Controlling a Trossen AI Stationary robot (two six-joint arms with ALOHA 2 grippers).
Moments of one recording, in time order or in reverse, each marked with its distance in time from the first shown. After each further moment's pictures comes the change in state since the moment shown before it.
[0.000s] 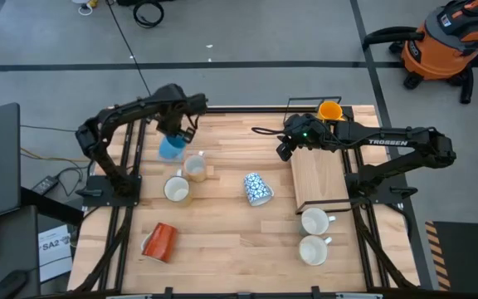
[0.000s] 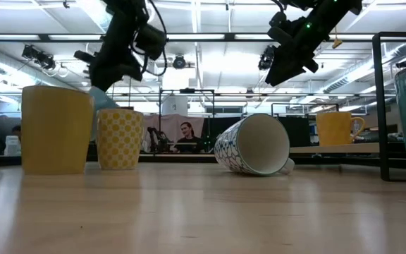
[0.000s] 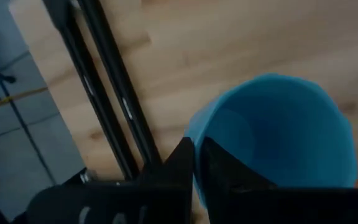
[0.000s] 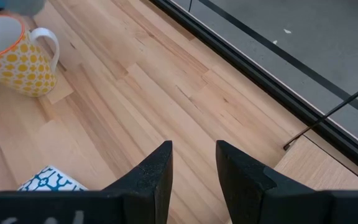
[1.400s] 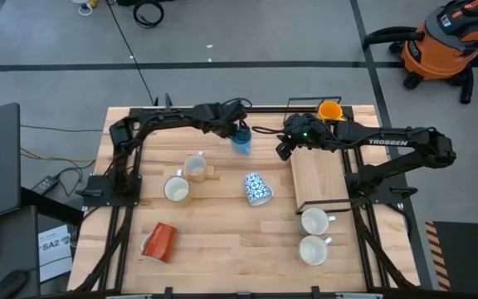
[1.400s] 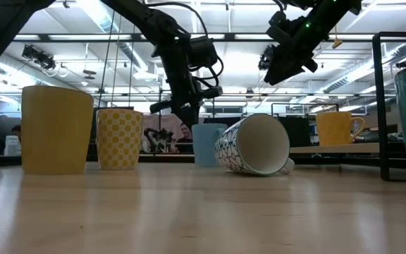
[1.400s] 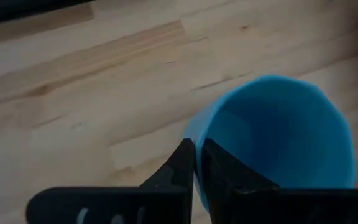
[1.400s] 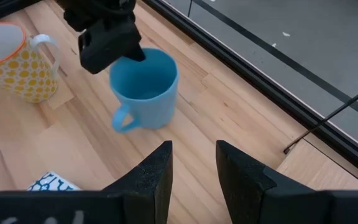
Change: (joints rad) left arm -0.170 0.298 0.049 0.907 0.125 -0.134; right arm 0.000 0.000 0.000 0.016 0.007 0.003
